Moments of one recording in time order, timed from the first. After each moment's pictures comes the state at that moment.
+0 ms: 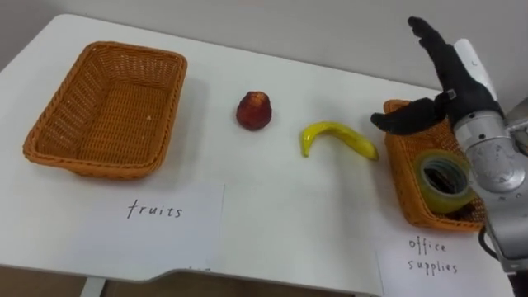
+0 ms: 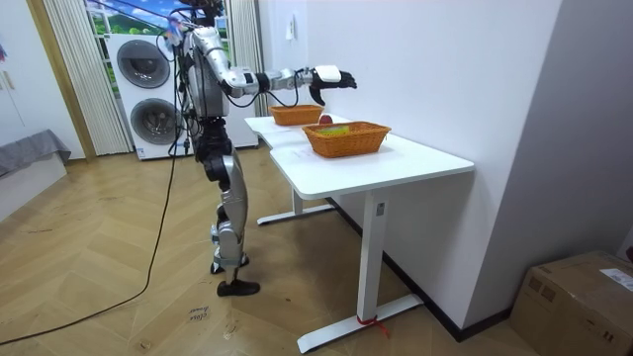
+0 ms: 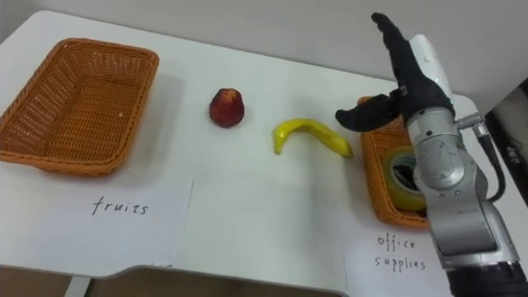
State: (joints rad) left arm 0.22 0.26 0.18 0.99 0.27 0.15 0.28; right arm -0.28 -0.50 0.05 0.05 -0.26 0.17 0.00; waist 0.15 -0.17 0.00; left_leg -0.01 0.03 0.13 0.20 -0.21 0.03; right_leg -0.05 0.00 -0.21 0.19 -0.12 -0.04
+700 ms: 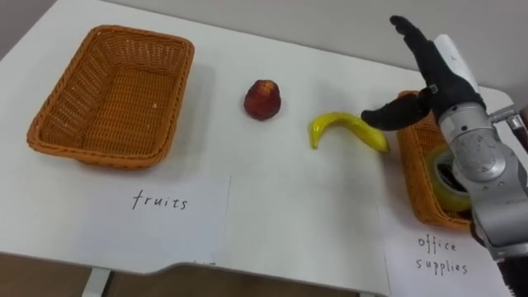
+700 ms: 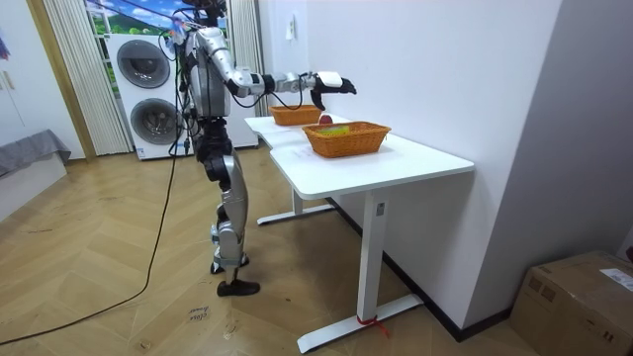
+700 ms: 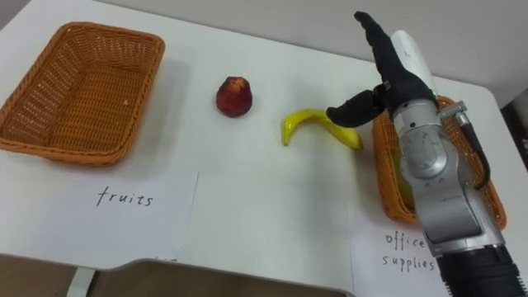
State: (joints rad) left arm 0.22 0.27 0.13 0.99 0.27 0.15 0.28; right arm -0.31 -0.50 0.10 0.11 -0.28 0.16 -0.01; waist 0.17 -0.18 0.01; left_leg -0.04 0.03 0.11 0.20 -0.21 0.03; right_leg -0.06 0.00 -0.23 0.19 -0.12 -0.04
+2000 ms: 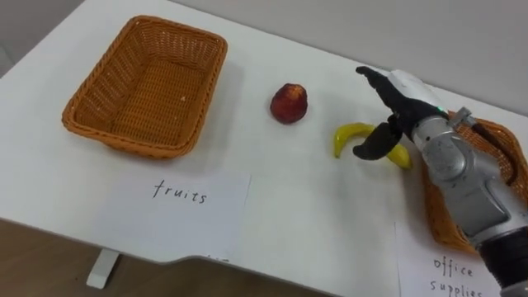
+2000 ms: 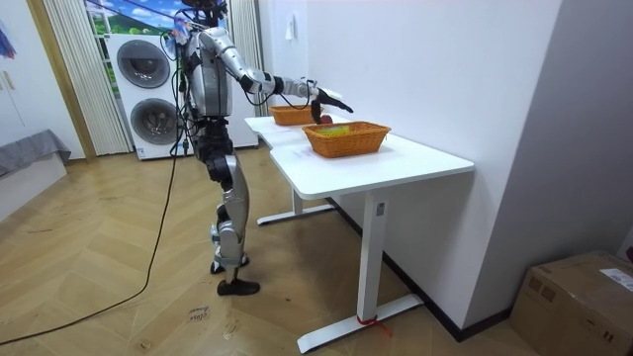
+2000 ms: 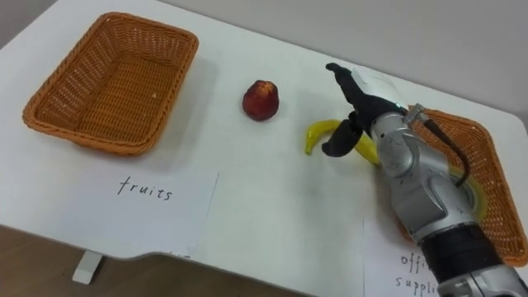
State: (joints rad) left arm 0.21 0.31 0.09 1.00 0.25 0.17 0.23; right arm -0.42 -0.52 0.27 0.33 -0.52 0.20 0.13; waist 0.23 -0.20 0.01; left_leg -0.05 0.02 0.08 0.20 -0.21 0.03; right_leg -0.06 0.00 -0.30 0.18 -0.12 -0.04
